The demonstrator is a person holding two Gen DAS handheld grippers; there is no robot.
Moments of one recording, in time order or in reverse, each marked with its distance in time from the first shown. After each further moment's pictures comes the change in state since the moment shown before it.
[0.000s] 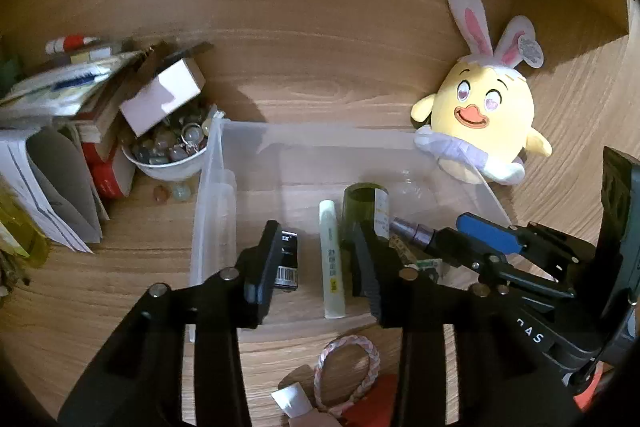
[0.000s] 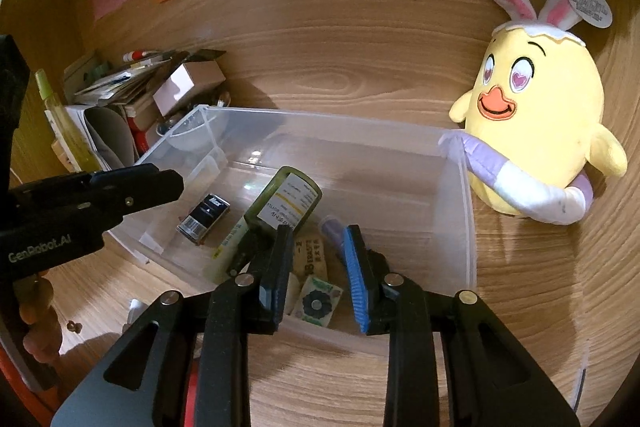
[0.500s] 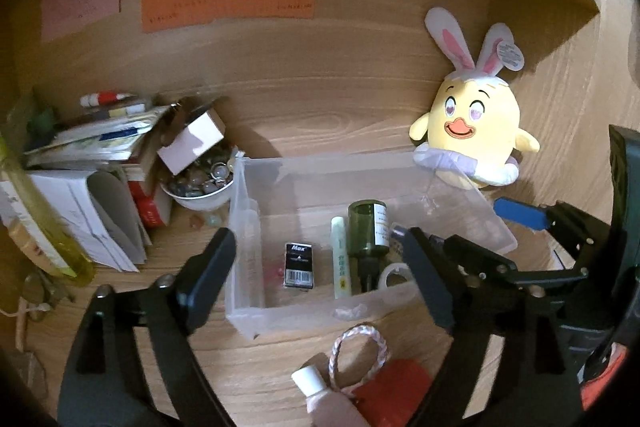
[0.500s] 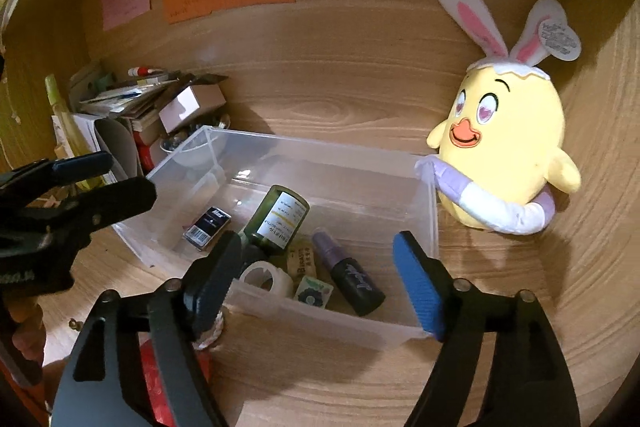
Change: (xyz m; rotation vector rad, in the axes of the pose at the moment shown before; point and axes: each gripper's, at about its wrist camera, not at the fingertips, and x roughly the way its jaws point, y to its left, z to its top) left arm -0.047 -0.020 -0.010 0.099 -0.116 0.094; right arm -0.035 0.009 -0.001 -0.025 -0.078 -0.062
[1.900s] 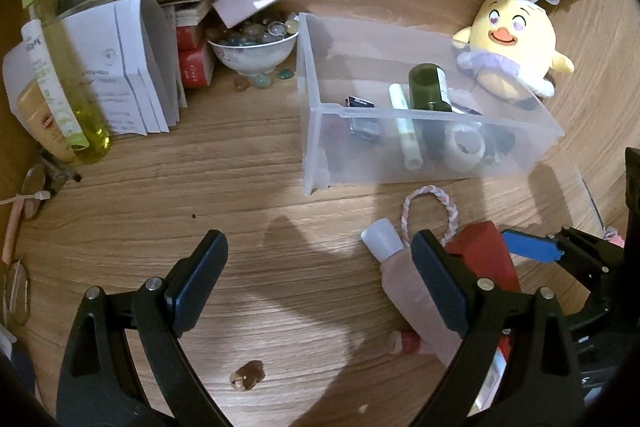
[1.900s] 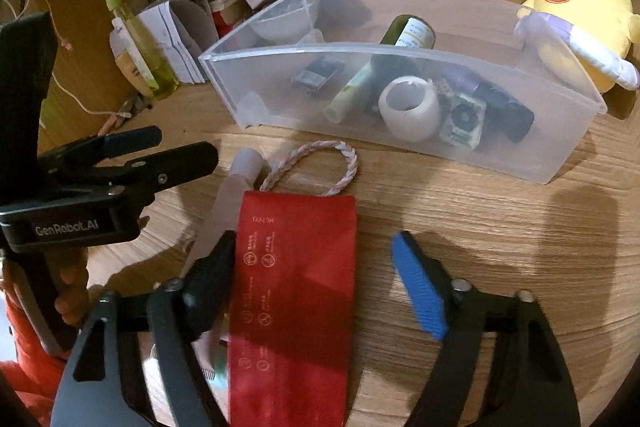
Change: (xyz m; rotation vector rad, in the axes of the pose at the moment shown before) left arm 0.007 0.046 -0.089 -0.080 0.243 0.035; right arm 0.016 0.066 -0.092 0.031 0.266 0.247
